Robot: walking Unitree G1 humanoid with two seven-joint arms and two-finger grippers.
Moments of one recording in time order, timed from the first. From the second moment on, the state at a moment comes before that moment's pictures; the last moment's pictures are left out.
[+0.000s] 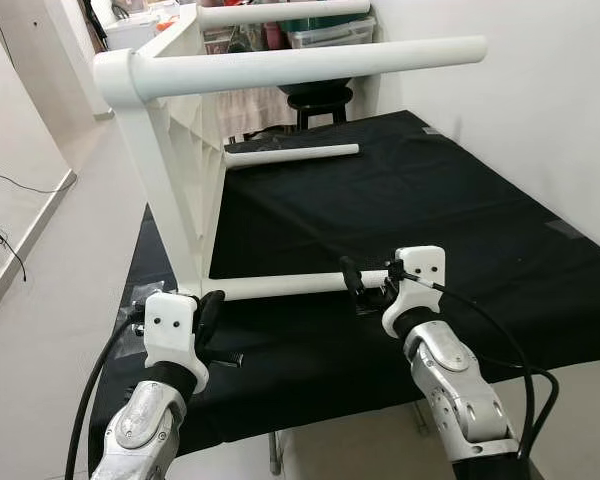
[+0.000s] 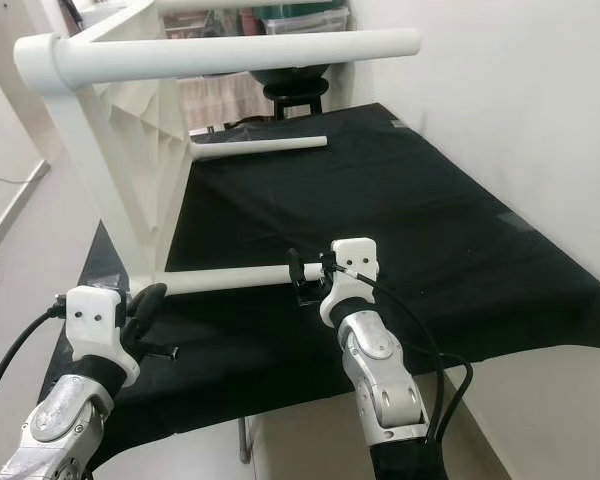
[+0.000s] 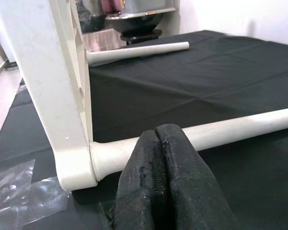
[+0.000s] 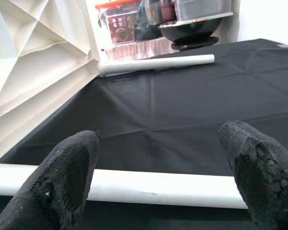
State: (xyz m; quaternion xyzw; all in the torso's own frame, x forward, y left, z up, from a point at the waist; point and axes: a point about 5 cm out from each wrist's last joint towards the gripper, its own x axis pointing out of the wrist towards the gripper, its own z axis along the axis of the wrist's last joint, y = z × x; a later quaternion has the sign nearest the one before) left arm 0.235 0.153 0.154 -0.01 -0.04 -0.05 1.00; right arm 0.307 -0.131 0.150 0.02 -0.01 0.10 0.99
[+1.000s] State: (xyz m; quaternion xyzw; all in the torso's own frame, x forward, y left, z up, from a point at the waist) left arm 0.237 0.137 0.159 -0.01 -0.05 -0.10 0.99; right arm 0.305 -0.149 0.139 0.01 0.01 0.09 1.00
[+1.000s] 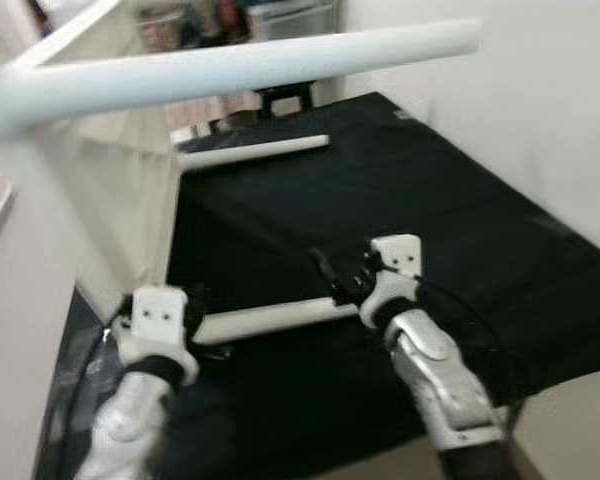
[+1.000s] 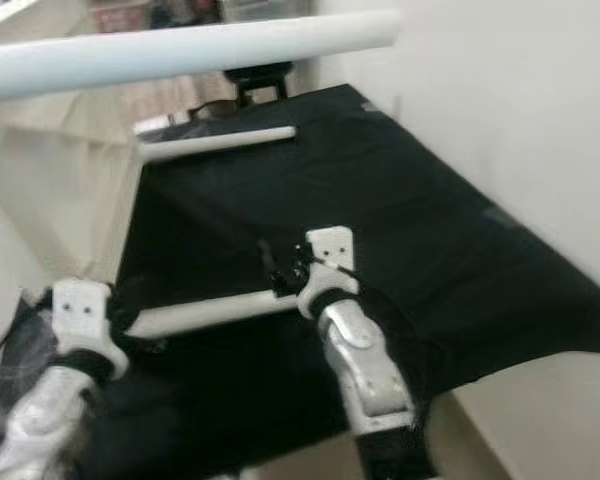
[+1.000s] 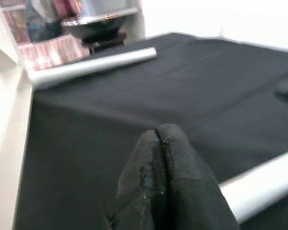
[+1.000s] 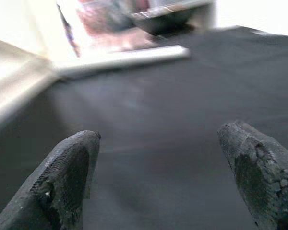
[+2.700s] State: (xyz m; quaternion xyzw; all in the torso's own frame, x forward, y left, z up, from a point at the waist) left arm 0.250 0.182 0.144 -0.03 -0.01 -0.01 1.00; right arm 0.289 -0.248 0.355 -0.50 -0.32 -0.04 0.80
